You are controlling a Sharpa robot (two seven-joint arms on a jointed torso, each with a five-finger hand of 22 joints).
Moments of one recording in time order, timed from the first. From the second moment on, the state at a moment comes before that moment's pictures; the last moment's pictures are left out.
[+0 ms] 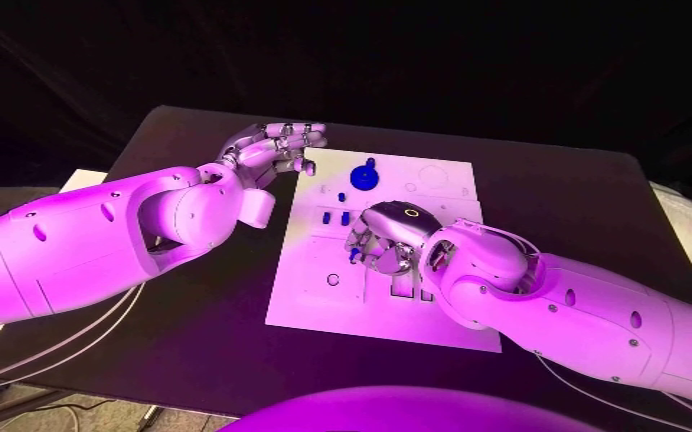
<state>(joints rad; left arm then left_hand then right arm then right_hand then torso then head) 1.20 -0.88 -0.04 1.60 0.10 -0.24 0.31 1.38 -0.13 0.44 -0.02 0.11 1.03 0.18 0.12 0.07 1.12 0.10 0.23 0.11 1.21 0.02 1.01 0.45 0.17 1.18 0.11 0.60 0.87 0.83 -0.72 0.19 1.74 -1.77 -0.20 -0.26 1.46 -0.14 0.50 0.08 0.17 1.20 0.12 0.08 0.10 1.25 0.06 0.06 0.06 1.47 -0.01 1.20 1.11 0.09 1.35 0.08 1.35 1.21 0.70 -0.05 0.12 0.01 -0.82</state>
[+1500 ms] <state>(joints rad) 1.19 -0.88 -0.04 1.59 0.10 -0.24 0.31 1.38 -0.13 0.44 -0.02 0.11 1.03 0.18 0.12 0.07 1.11 0.11 0.23 0.11 1.21 0.02 1.01 0.45 0.17 1.18 0.11 0.60 0.87 0.83 -0.71 0.18 1.72 -1.81 -0.15 -0.27 1.45 -0.15 0.50 0.08 0.16 1.19 0.13 0.07 0.10 1.25 0.07 0.06 0.07 1.47 -0.01 1.20 1.11 0.09 1.35 0.08 1.35 1.22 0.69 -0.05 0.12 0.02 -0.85</state>
